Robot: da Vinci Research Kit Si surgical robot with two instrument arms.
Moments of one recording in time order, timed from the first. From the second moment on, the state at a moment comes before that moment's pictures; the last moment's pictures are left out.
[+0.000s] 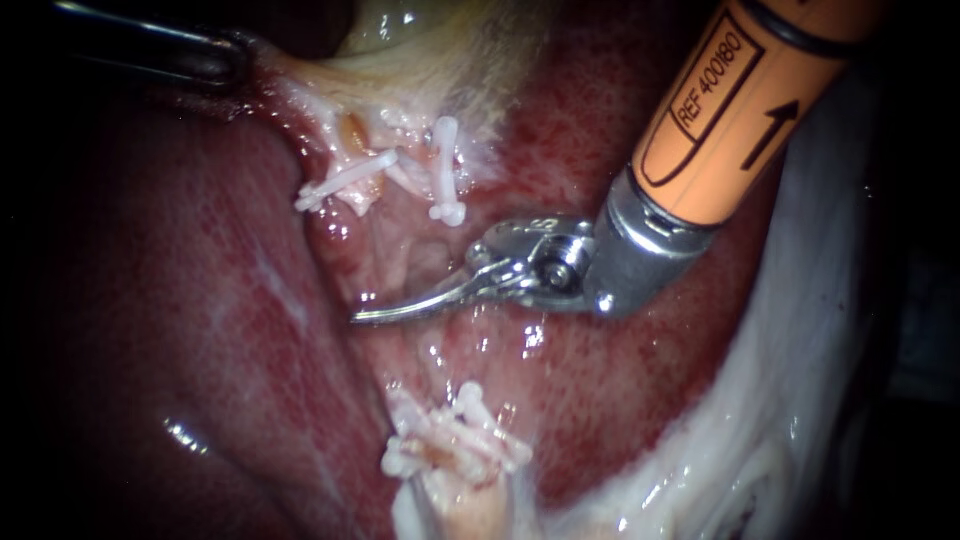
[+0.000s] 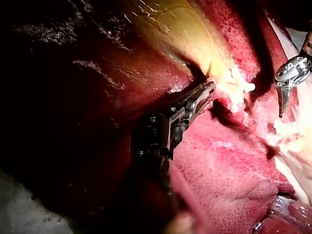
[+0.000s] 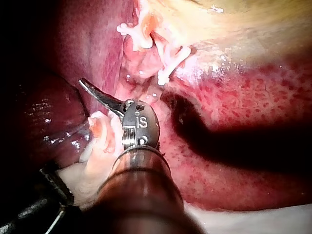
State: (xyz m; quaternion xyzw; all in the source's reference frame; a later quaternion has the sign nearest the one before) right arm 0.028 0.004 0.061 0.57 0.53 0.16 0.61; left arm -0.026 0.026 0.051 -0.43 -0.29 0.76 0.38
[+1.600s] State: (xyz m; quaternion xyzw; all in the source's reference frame) right arm 0.014 0.004 0.058 0.11 0.43 0.05 0.90; left arm -0.025 0.026 0.050 -0.43 -0.29 0.77 0.38
